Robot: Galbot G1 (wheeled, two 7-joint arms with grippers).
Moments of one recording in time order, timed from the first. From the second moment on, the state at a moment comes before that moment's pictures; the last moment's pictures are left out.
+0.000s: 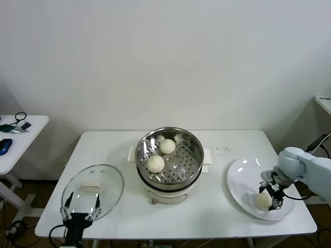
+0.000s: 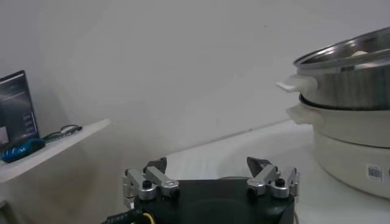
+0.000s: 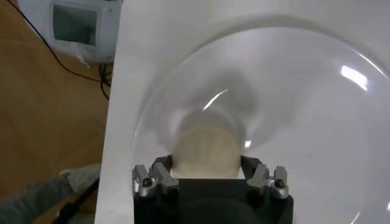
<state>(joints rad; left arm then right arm) 1.78 -1.46 -0.68 -2.02 0.12 -0.08 -0.08 0.10 0.46 -1.15 1.37 -0.05 -0.14 -1.09</state>
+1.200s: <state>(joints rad) 1.76 -1.46 -0.64 -2.01 0.16 -0.07 -0.07 0.71 0.83 -1.30 1.47 -0.14 0.43 -1.28</state>
